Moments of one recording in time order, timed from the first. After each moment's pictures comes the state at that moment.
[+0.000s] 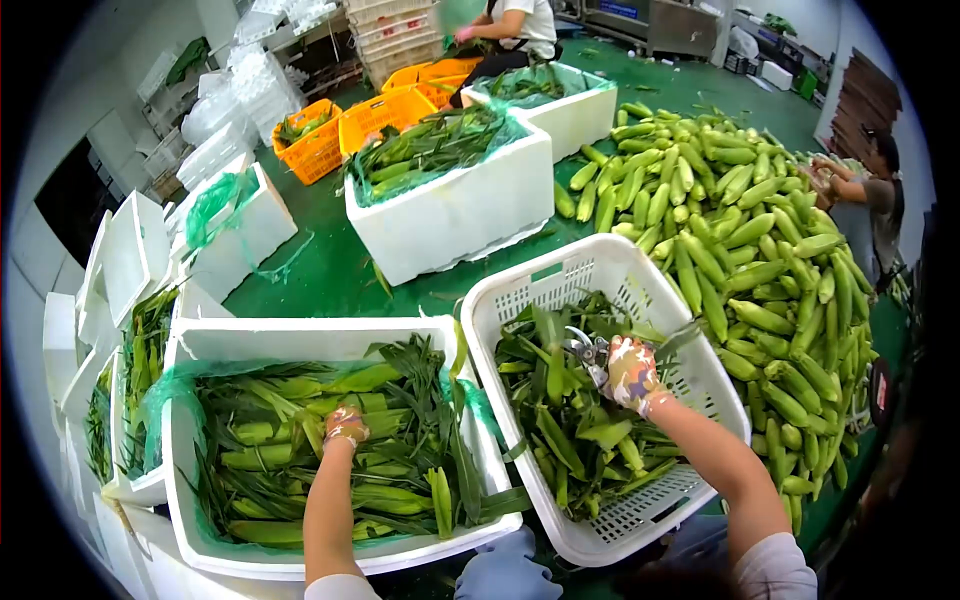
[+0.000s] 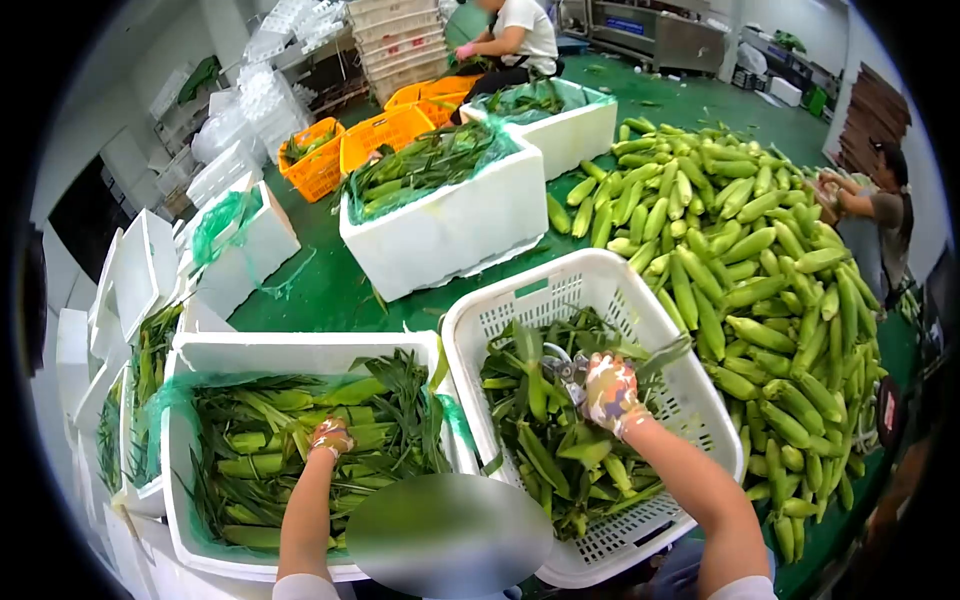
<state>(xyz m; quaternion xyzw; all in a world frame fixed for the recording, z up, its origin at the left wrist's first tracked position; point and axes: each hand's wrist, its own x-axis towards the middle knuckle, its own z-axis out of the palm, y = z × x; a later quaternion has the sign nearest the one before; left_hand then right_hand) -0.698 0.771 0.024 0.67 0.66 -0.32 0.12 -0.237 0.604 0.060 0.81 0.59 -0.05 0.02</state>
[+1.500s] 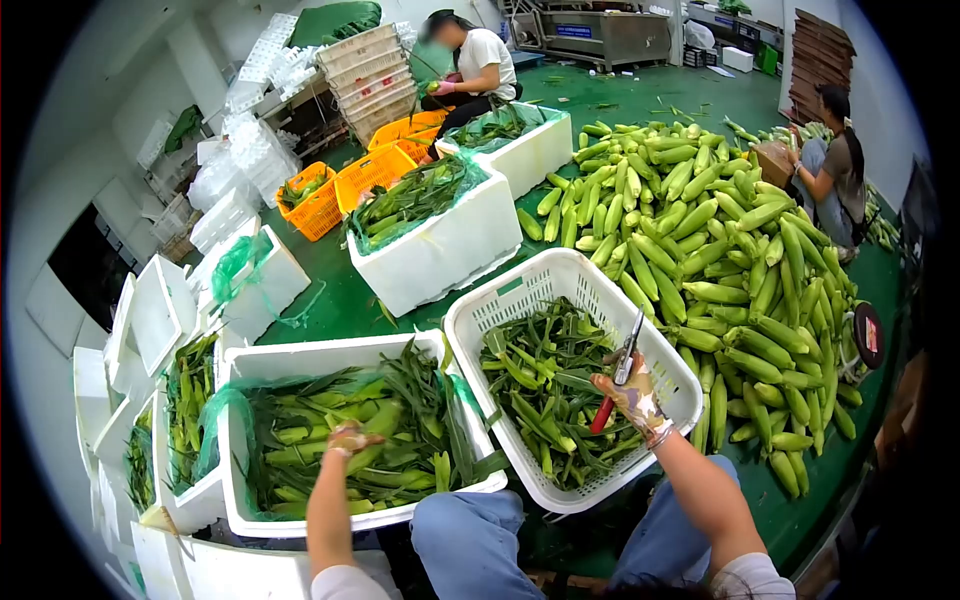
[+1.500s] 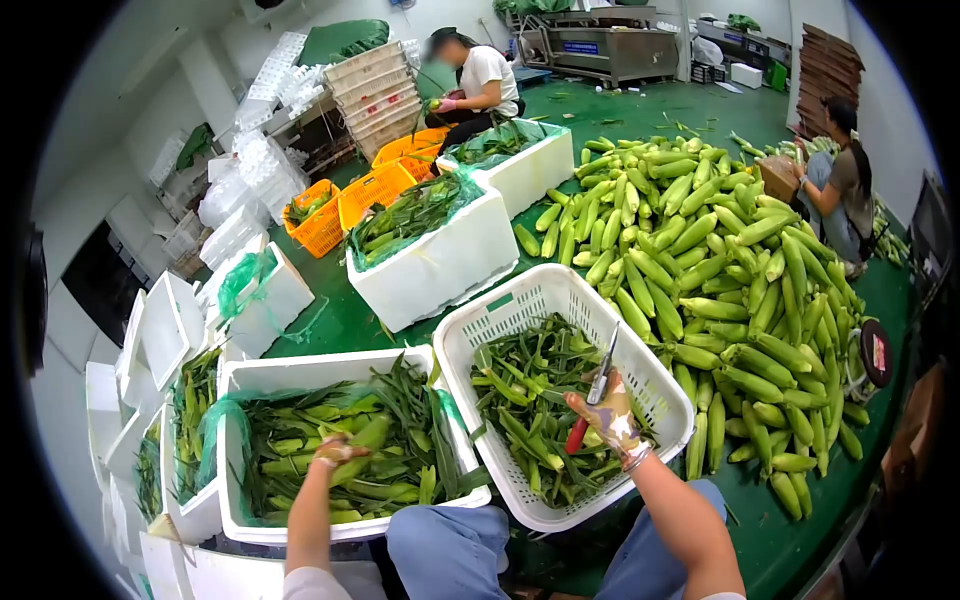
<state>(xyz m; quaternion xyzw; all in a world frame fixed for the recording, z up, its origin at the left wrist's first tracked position) -0.726 0.690 0.123 0.72 0.65 -0.16 0.19 -0.243 0.439 0.132 0.67 0.36 -0.24 -0.61</state>
